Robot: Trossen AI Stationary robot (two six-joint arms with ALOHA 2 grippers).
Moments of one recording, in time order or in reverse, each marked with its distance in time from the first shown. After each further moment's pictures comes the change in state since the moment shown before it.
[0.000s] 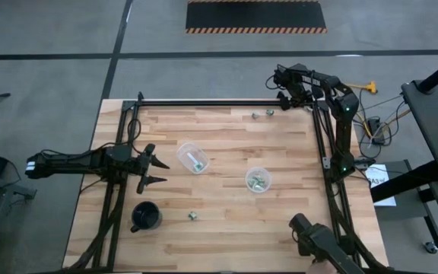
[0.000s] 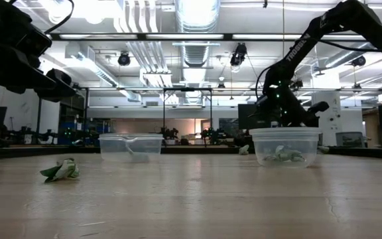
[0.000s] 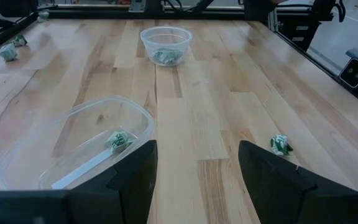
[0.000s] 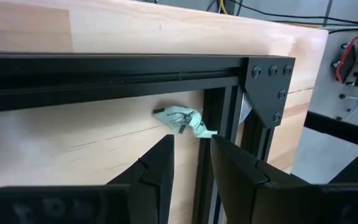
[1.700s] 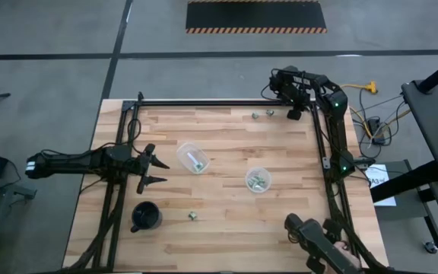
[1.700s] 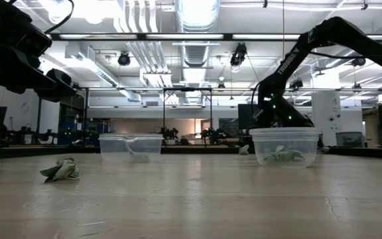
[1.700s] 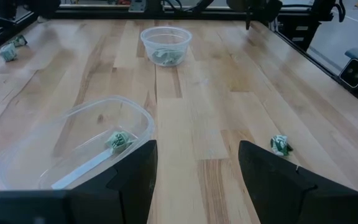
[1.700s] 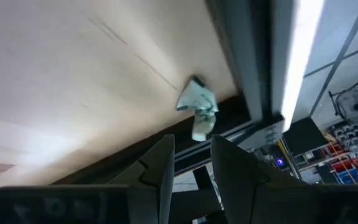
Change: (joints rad) left arm 0.000 0.000 0.000 0.000 0.000 0.000; right arm 0.013 0.161 0.106 -0.179 0.082 -0.862
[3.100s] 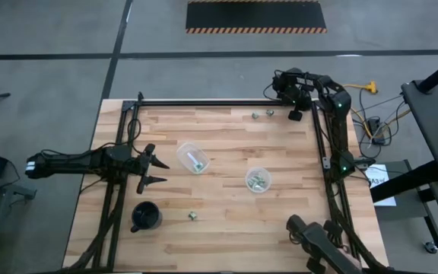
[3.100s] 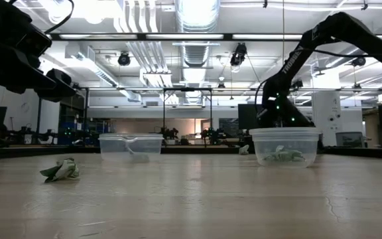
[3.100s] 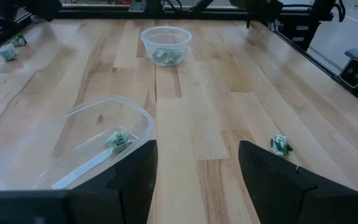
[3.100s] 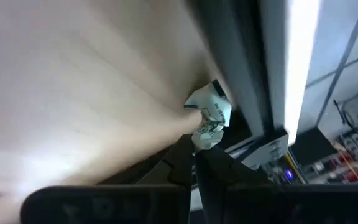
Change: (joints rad) left arm 0.000 0.000 0.000 0.000 0.000 0.000; right arm -0.014 -0.045 -0.082 0.129 -0.025 -0.029
